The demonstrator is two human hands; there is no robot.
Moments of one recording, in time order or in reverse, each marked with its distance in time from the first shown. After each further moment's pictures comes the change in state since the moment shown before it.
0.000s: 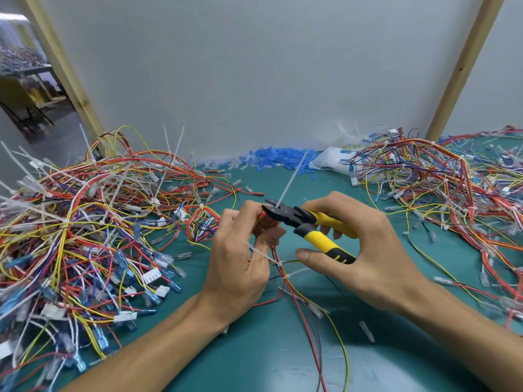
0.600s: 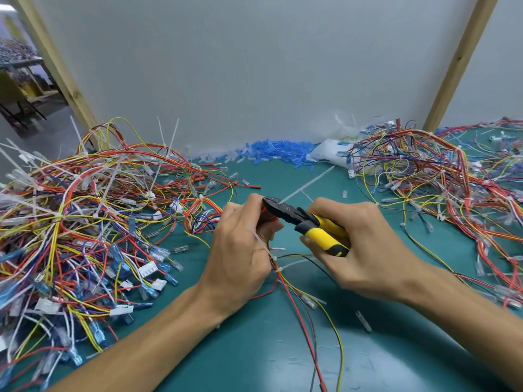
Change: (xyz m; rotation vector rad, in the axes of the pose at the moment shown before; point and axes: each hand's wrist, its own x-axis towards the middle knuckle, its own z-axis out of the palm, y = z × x) left_hand 0.004 0.002 0.003 0.098 -0.043 0.088; right_hand 0.000 0.015 0.001 -0.062 -0.108 -0.027
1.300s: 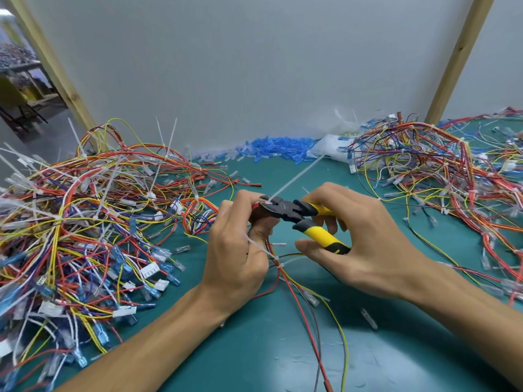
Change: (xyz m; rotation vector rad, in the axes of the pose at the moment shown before) left_hand -0.004 -0.004 -0.001 -0.129 0.038 -0.095; right_hand 0.000 -0.001 0.000 -0.131 0.051 -0.077
